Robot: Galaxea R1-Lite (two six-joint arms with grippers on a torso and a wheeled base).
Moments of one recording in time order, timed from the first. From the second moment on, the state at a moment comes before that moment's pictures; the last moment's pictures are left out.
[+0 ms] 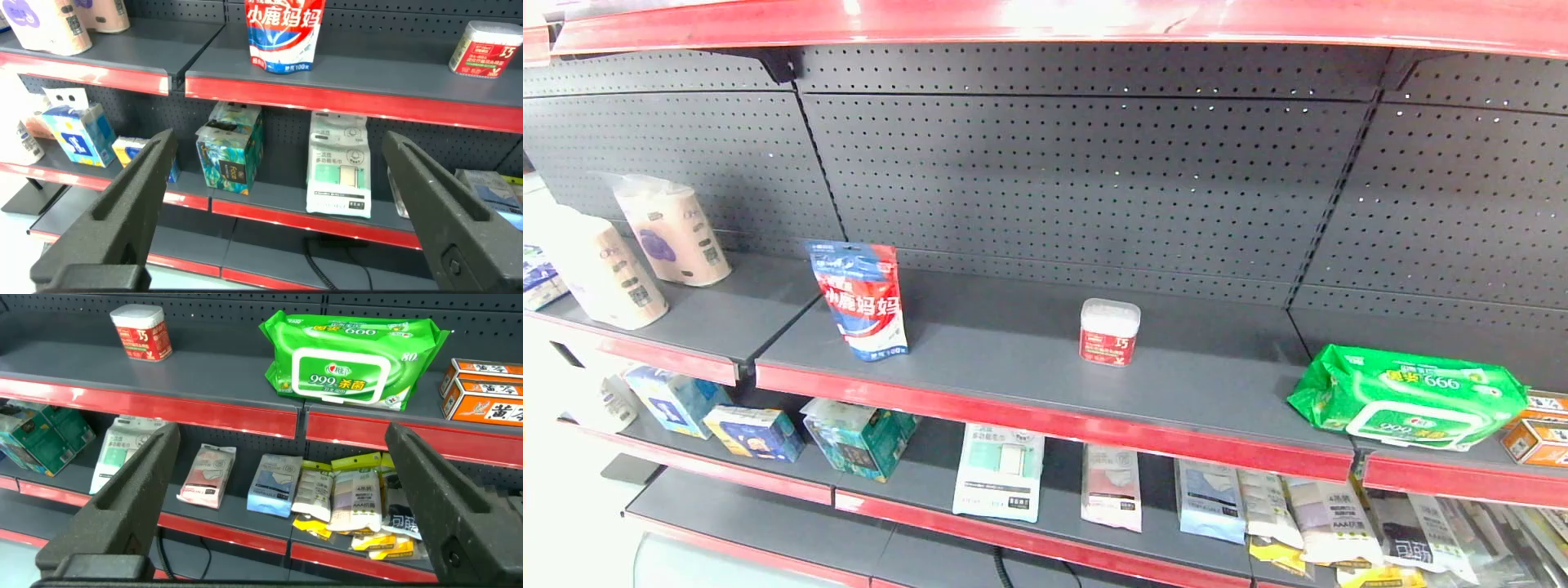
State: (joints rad) left arm 0.00 0.00 0.00 0.00 0.01 0.00; right arm 0.00 0.00 0.00 0.00 0.03 0.00
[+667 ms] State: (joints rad) left arm 0.00 0.00 0.00 0.00 0.01 0.00; right arm 0.00 0.00 0.00 0.00 0.03 0.00
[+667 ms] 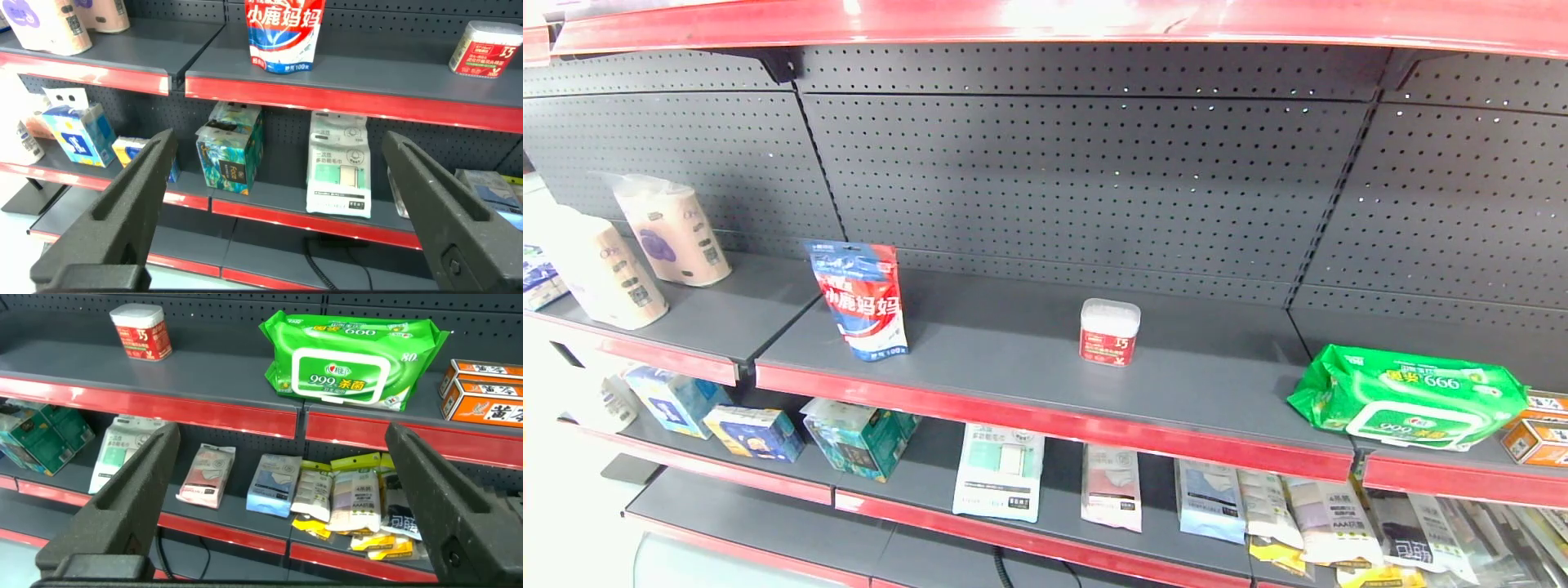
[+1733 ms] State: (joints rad) left arm 0.00 0.00 0.00 0.00 0.01 0.00; right arm 0.00 0.00 0.00 0.00 0.03 0.00
